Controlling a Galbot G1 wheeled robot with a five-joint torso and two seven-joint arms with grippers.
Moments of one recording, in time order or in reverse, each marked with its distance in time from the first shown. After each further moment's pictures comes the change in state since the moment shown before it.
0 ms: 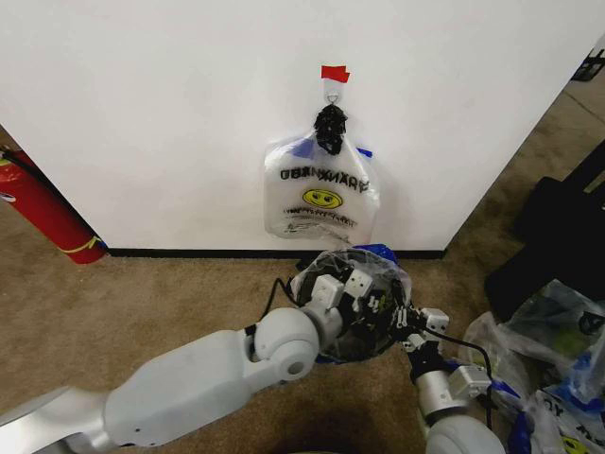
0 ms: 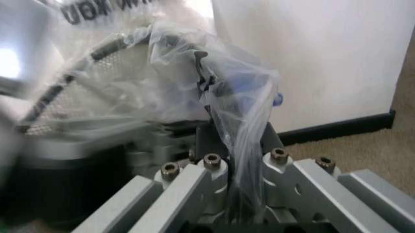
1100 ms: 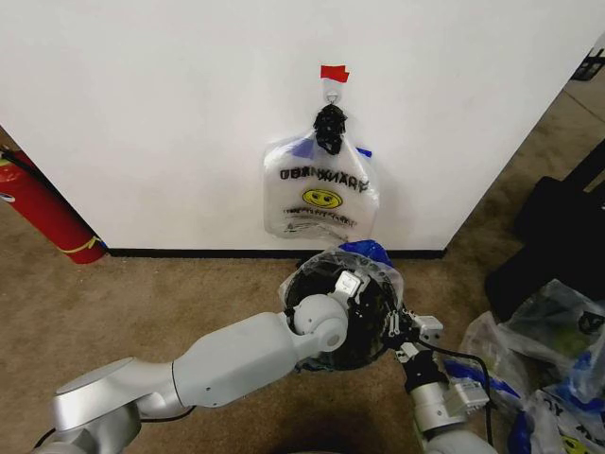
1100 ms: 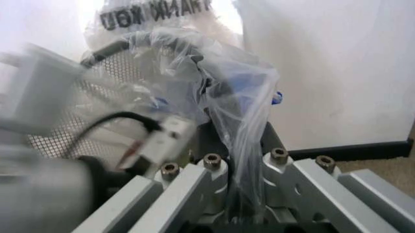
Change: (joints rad) left arm -0.097 -0.071 0.083 0.183 -0.115 0.188 -0.147; right arm -0.021 -0.009 -0.009 -0.007 -0.087 0.073 -0.057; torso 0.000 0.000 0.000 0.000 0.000
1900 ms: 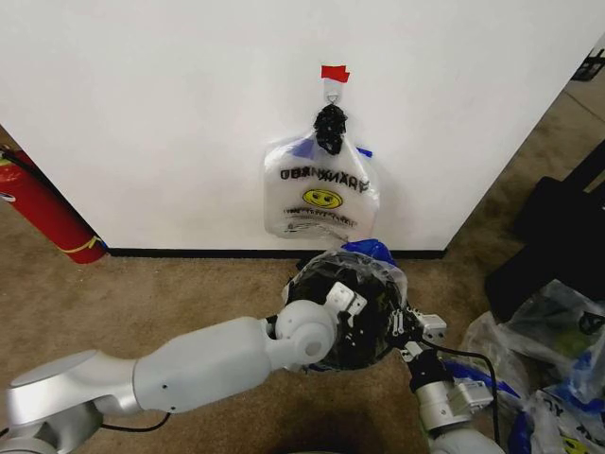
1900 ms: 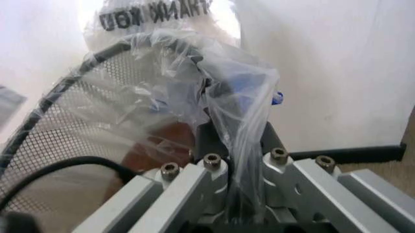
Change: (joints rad) left arm -0.043 0.055 0.078 -0.091 -0.221 0.112 -0.018; right arm -0.012 -0.016 0.002 0.019 -0.001 -0.006 0.011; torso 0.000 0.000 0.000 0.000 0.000
